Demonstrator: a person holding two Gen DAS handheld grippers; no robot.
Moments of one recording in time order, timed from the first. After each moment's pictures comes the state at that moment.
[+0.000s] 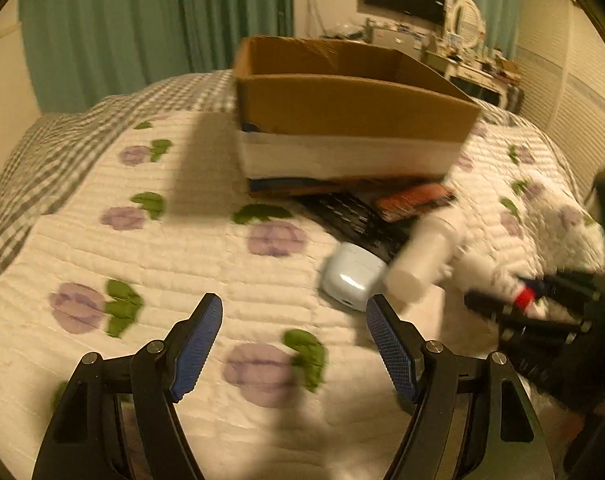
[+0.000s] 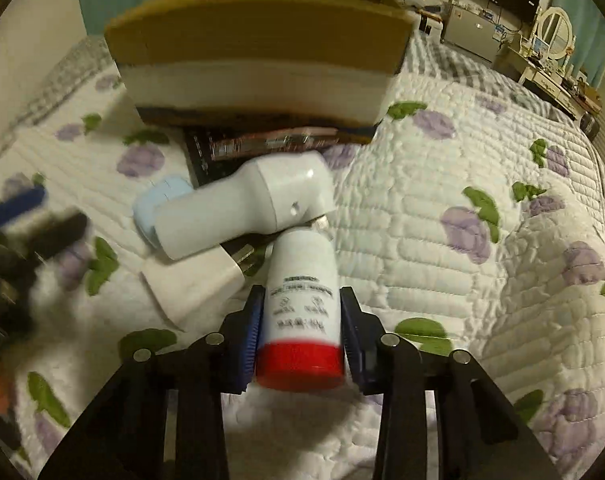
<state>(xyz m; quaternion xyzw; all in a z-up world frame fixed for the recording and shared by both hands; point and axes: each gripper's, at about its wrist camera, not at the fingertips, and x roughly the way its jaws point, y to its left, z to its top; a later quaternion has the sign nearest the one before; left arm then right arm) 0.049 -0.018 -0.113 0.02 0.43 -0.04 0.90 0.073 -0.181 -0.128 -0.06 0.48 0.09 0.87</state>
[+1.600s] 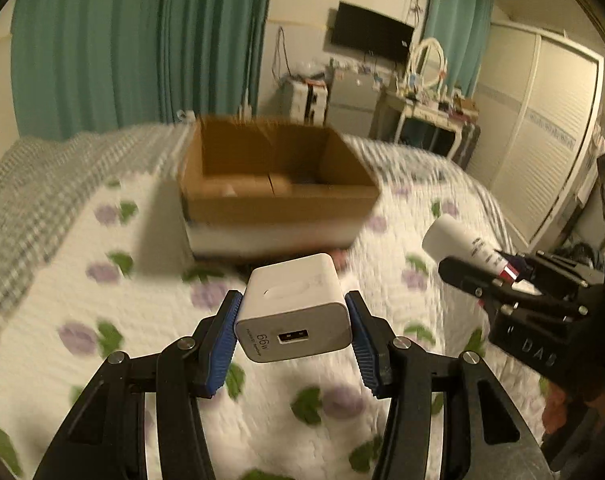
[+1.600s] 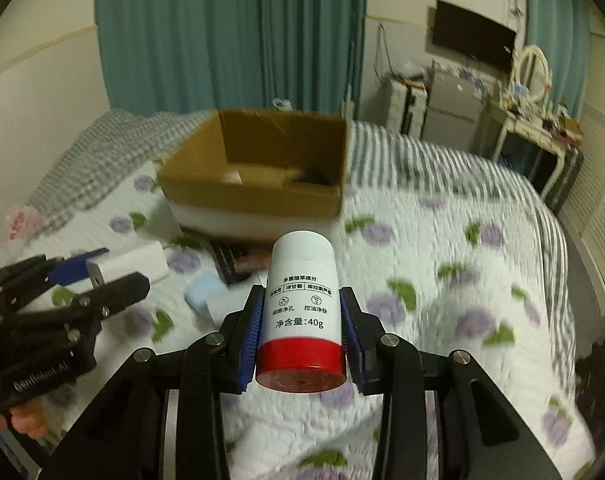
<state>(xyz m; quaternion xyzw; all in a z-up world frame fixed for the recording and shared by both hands) 0.030 -0.033 -0.011 -0.03 0.36 -0.11 0.93 0.053 -0.197 -0.007 -0.05 0.37 0.11 0.92</state>
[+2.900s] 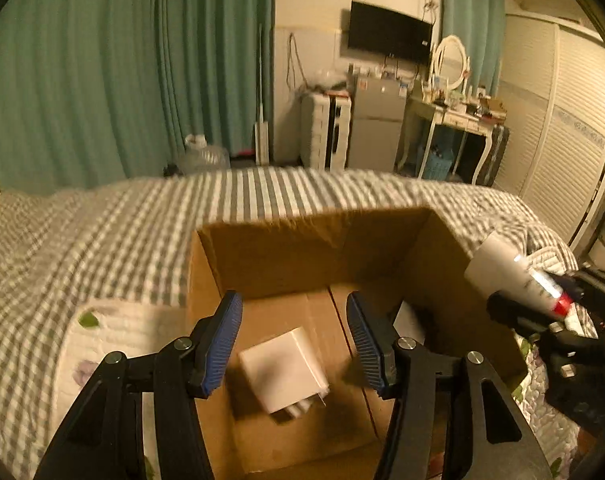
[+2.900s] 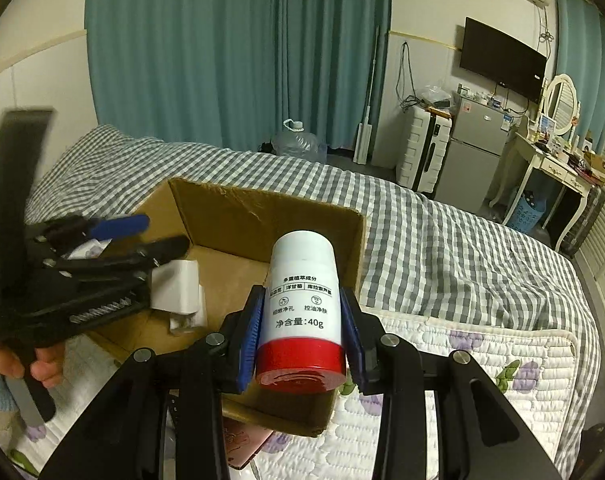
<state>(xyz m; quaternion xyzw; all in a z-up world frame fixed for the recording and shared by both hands) 0.241 -0.023 -0.023 0.02 0.34 -0.08 0.94 0.239 -0.176 -0.017 -0.07 0.36 0.14 0.92</state>
